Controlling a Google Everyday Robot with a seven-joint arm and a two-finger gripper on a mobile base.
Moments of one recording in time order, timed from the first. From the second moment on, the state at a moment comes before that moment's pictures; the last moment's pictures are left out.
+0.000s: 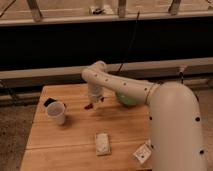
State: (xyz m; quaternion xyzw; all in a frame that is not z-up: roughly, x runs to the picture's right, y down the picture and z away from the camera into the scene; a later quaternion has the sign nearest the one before) arm -0.059 0.105 0.851 -0.34 -0.15 -0.25 0.89
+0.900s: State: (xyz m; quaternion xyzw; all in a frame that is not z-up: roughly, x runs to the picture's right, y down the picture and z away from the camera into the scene) arm -0.024 0.151 0.802 -0.34 -0.17 -0.25 0.89
